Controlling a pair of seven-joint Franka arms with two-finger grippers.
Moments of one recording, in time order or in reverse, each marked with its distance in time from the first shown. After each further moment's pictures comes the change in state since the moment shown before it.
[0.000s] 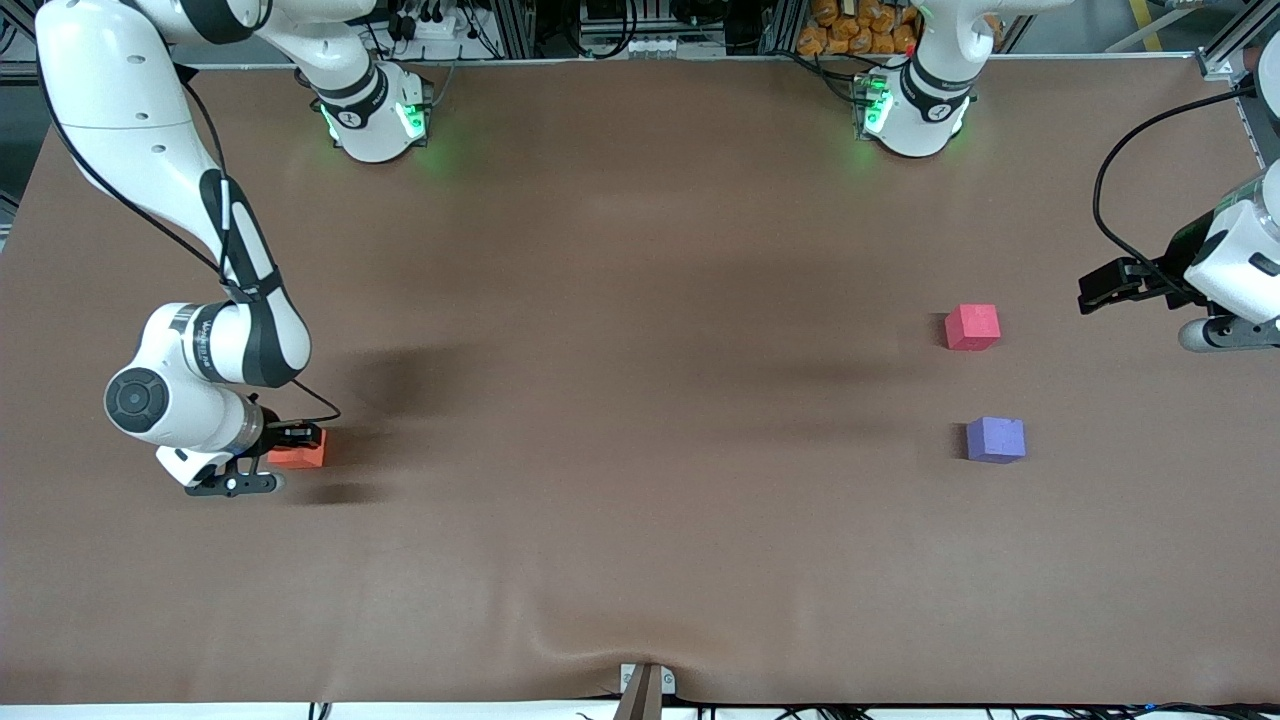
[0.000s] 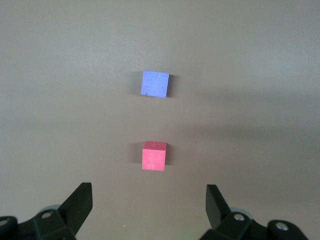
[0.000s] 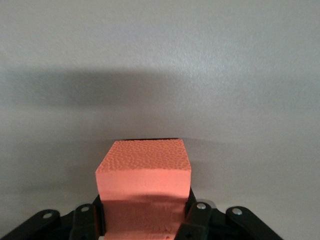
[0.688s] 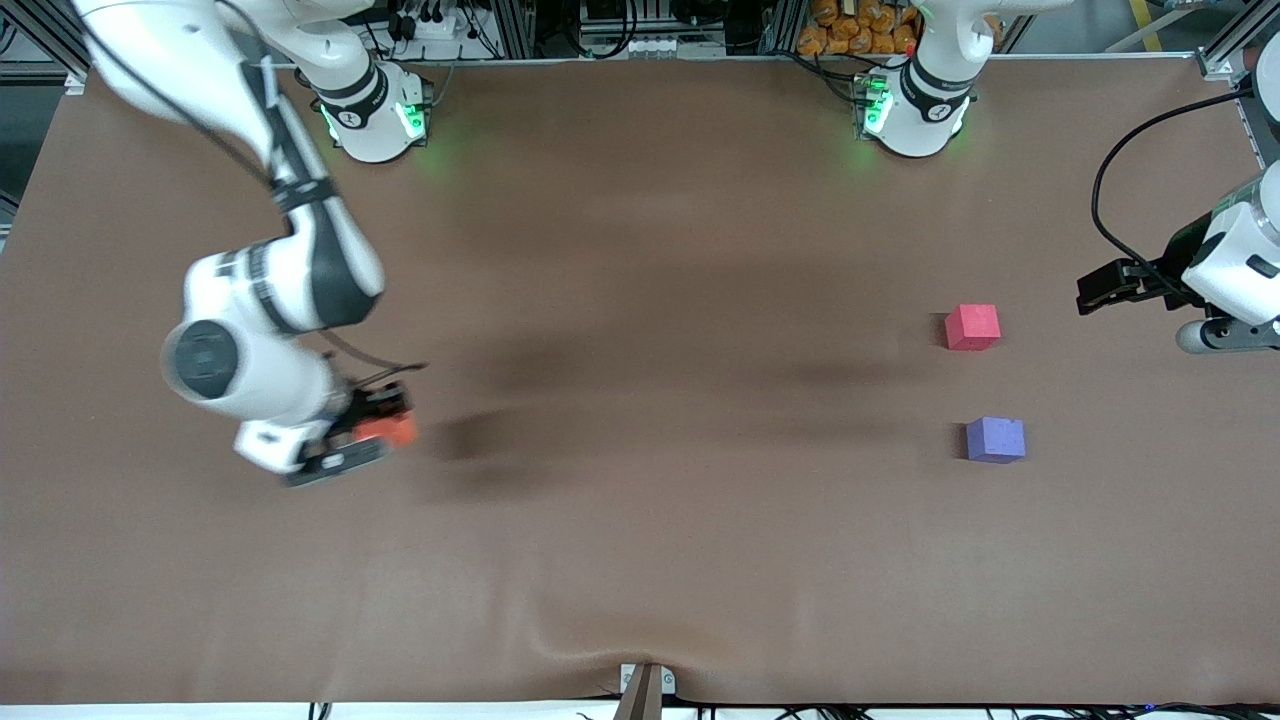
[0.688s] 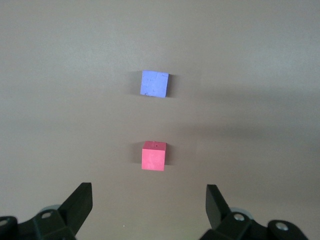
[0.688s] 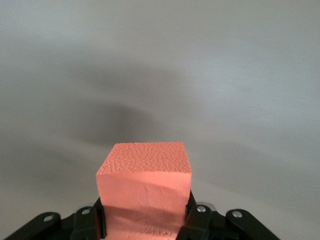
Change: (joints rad) left arm 0.000 0.004 -0.001 0.001 -0.001 0.000 0.000; right arm 0.149 -0.149 0.212 0.148 0.018 -0.335 -0.005
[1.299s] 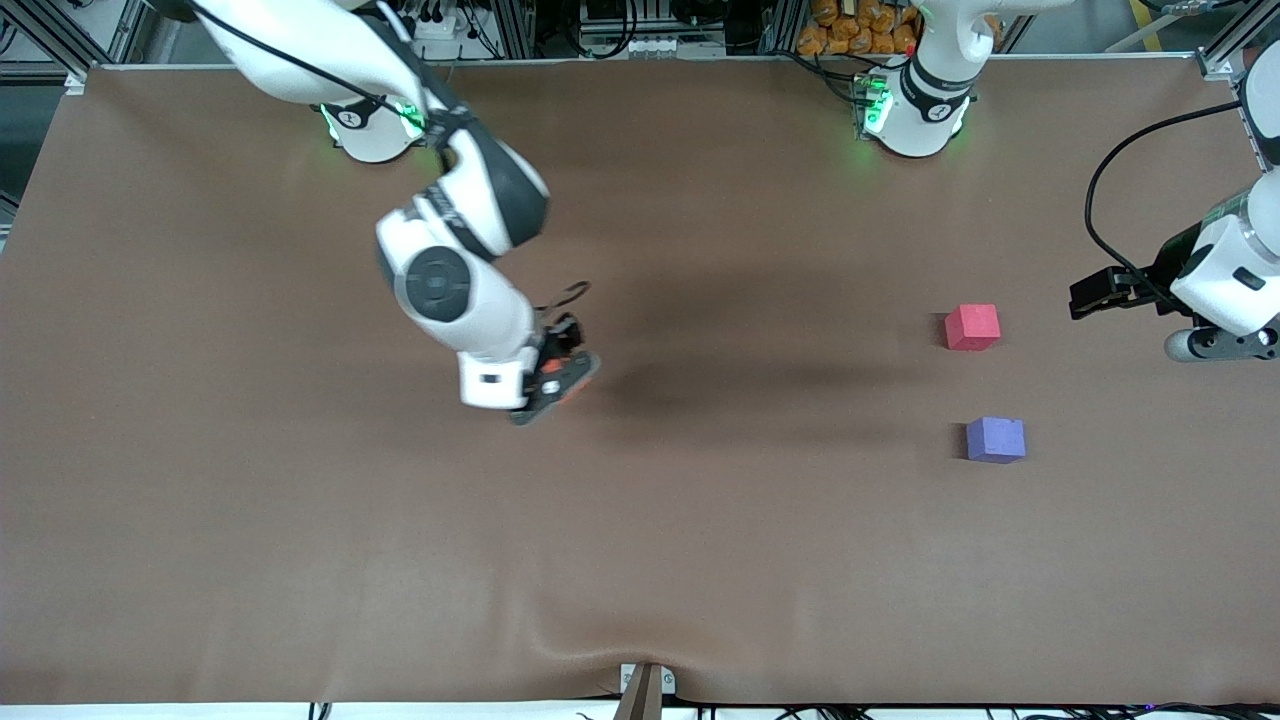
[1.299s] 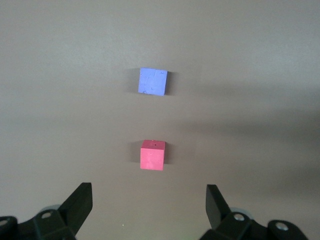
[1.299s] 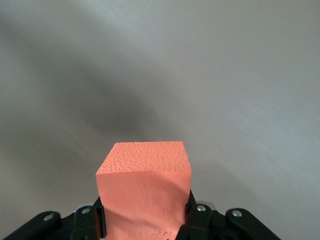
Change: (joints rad) left arm -0.002 0.021 -0.001 0.000 -0.002 0.000 0.000; right arm 0.177 0.125 0.182 0.104 -0.006 0.138 -0.004
